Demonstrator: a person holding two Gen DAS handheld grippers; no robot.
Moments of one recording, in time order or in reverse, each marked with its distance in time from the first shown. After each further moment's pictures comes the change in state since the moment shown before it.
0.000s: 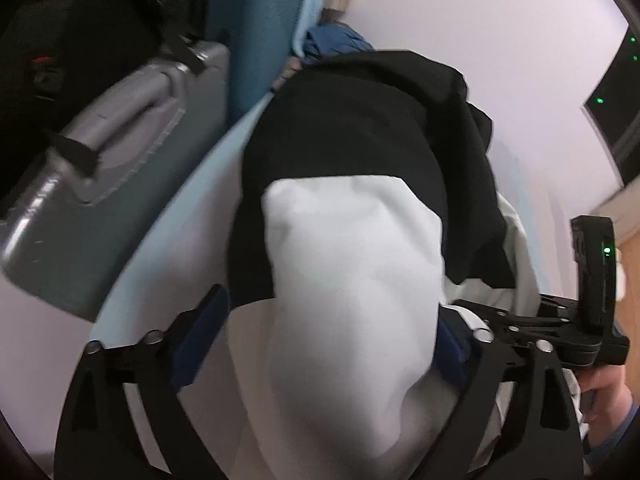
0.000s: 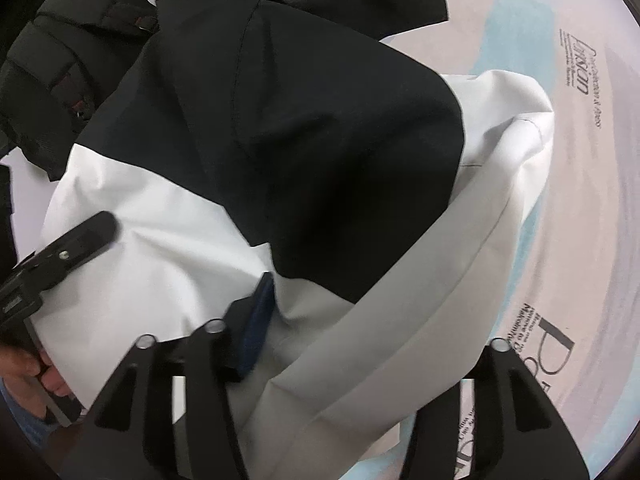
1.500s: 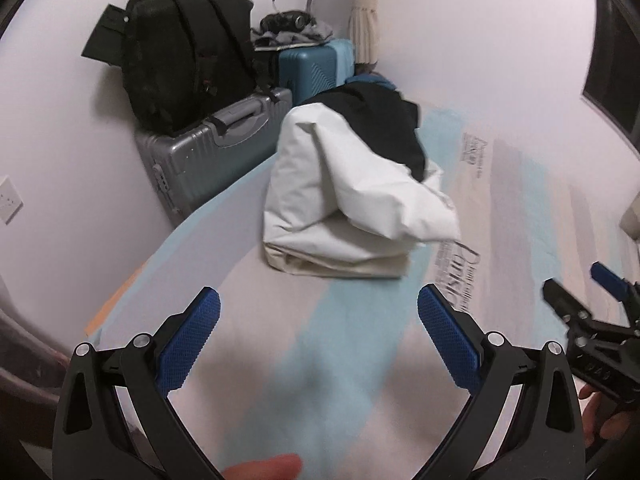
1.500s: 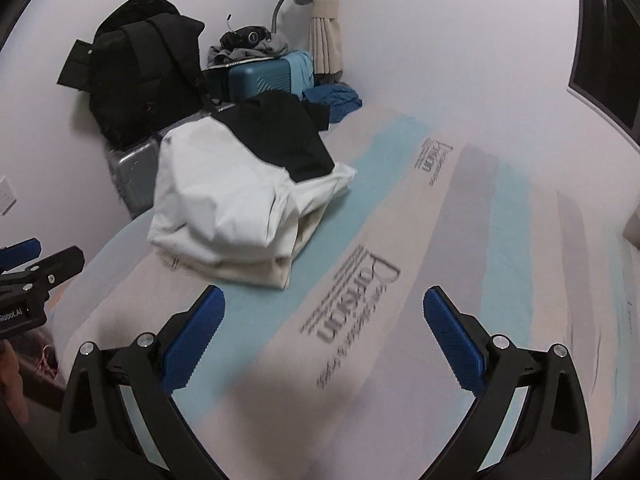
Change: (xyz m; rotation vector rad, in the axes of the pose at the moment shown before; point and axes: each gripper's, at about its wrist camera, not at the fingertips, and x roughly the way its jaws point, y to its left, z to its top) left arm -0.212 -0.167 -0.245 -0.052 -0.217 0.304; right arm -0.246 -0.008 -0.285 -0.156 -0.462 -0.321
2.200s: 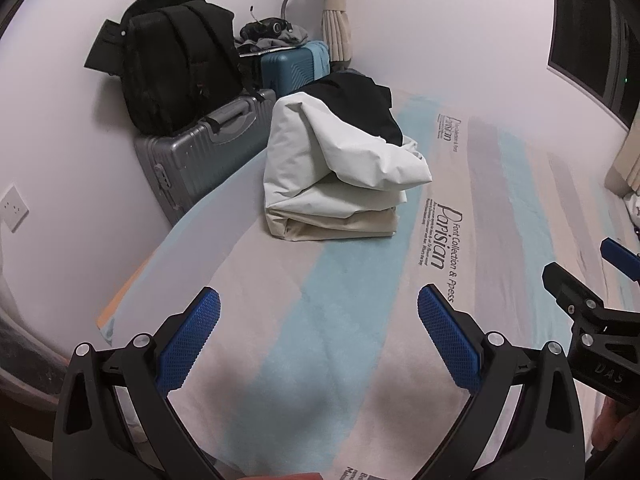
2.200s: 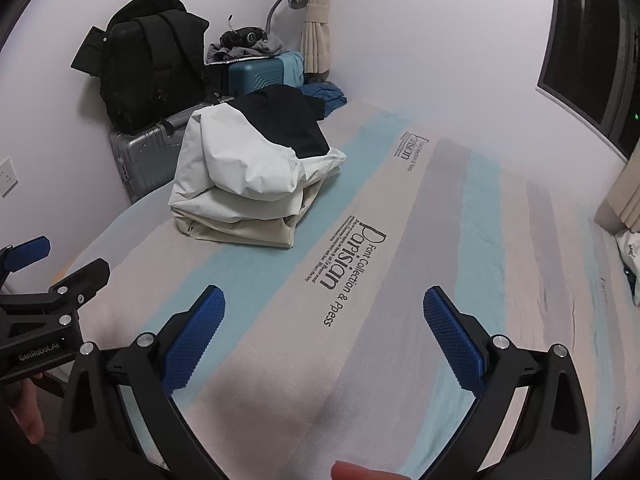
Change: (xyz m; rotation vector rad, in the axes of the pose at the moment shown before) left arm -0.038 0.011 -0.056 0.107 -0.010 -0.025; right arm -0.065 0.054 -0.050 0.020 -0.009 -0.078
